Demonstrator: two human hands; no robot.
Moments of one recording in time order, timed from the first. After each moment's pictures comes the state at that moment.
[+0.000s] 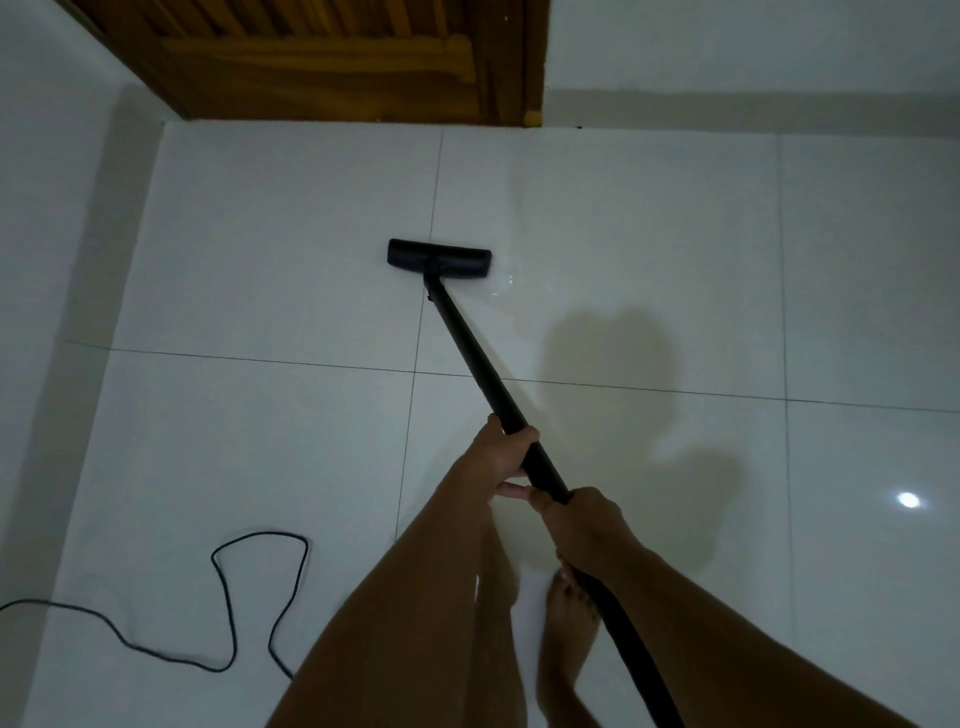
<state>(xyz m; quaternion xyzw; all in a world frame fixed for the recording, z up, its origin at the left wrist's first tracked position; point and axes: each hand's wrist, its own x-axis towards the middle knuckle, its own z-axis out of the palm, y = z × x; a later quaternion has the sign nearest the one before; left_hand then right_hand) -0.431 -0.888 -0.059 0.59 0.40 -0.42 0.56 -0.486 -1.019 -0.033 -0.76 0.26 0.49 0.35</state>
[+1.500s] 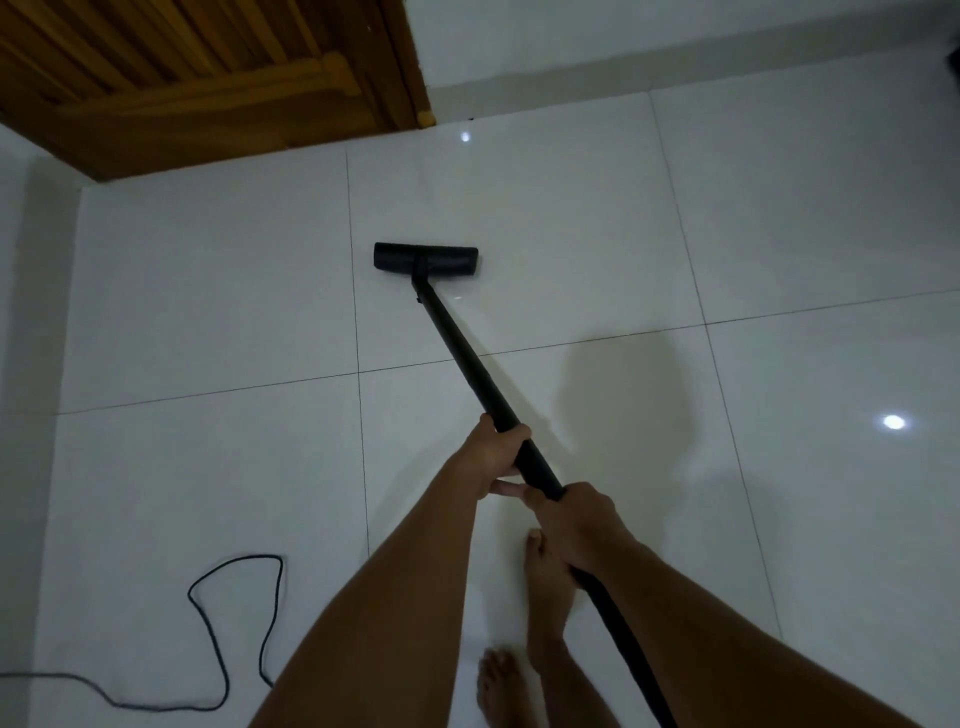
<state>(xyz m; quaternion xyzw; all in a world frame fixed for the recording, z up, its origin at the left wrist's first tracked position) -0.503 -0.983 -0.064 0.64 0.34 -0.45 0.52 -0.584 -1.103 -0.041 -0.75 0.32 0.44 0.38</state>
